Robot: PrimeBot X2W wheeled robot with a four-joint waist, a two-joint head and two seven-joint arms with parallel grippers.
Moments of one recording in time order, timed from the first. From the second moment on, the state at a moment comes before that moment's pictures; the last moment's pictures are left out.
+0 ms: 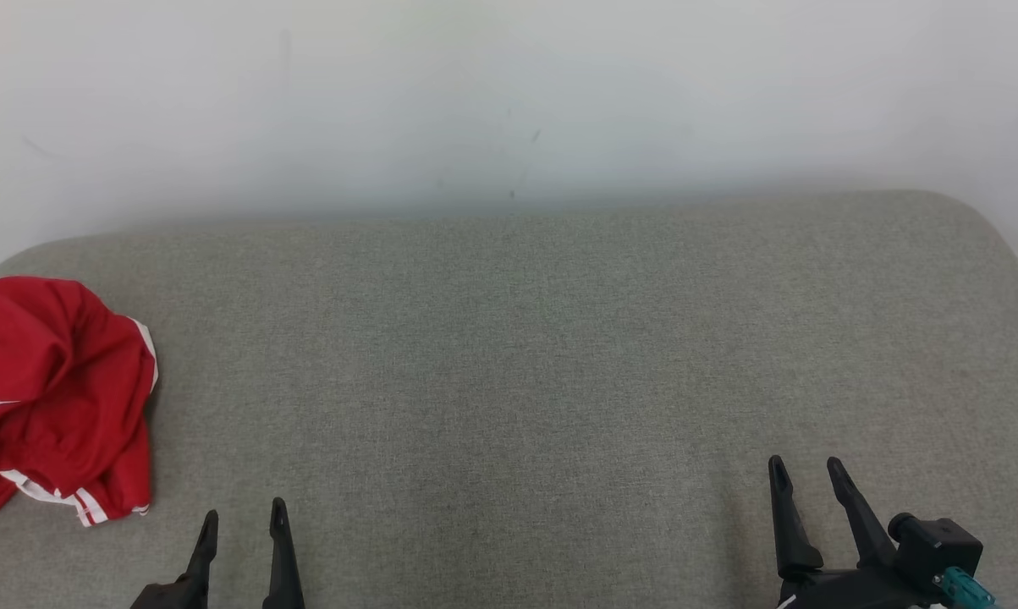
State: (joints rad) left arm 0.00 0.05 -0.03 0.23 -0.25 0.02 -0.21; right arm -0.03 -0.10 -0.02 0.29 0.29 0.13 -0.21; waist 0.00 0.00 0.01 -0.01
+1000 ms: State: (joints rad) left arm 0.02 0.05 -0.04 0.23 -0.04 0.05 -0.26; right arm -0.02 -0.11 -0.02 0.29 0.05 0.13 -0.26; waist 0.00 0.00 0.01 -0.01
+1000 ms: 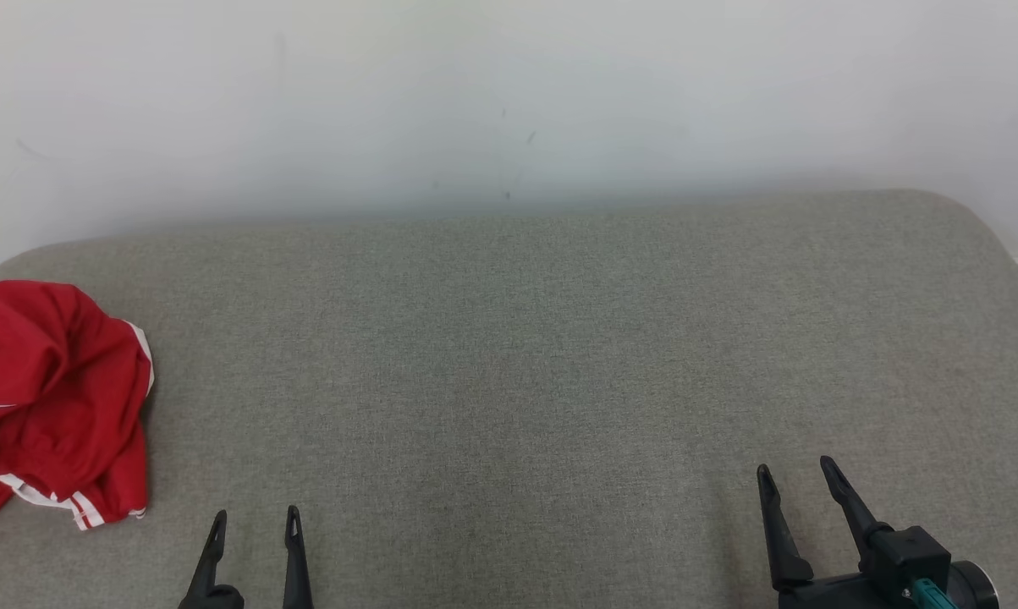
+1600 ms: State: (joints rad) left arm 0.02 0.05 -0.05 0.23 -0.05 0.05 -0.26; right arm 0.00 -0.11 -0.02 0.28 0.05 0.13 -0.26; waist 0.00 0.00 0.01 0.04
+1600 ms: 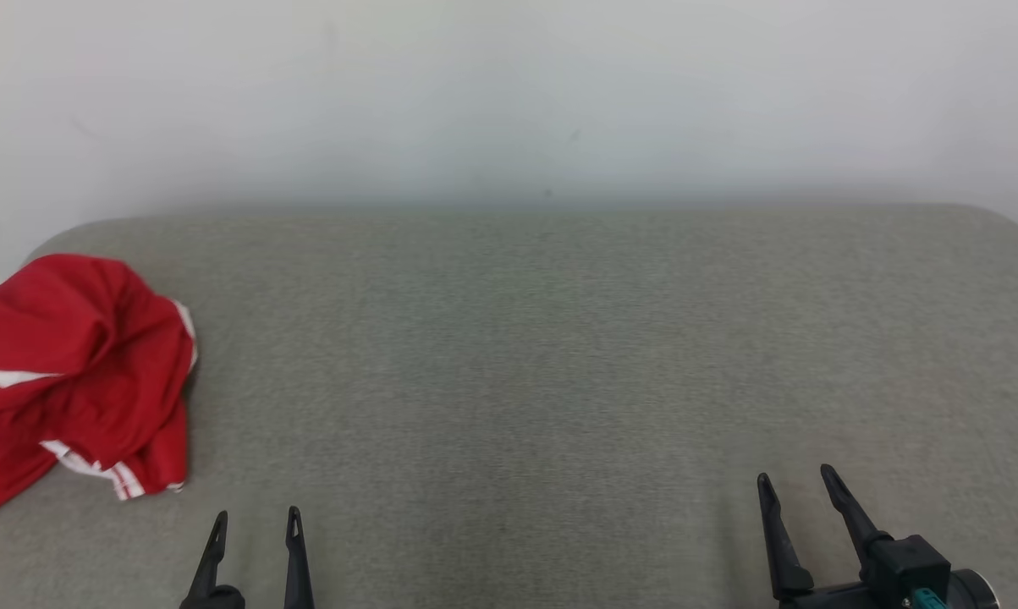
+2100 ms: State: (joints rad) left arm 0.04 0.05 0.00 0.23 -0.04 0.05 -0.26; right arm -0.01 -0.10 0.04 0.27 0.05 0.13 -0.26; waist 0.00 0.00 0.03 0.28
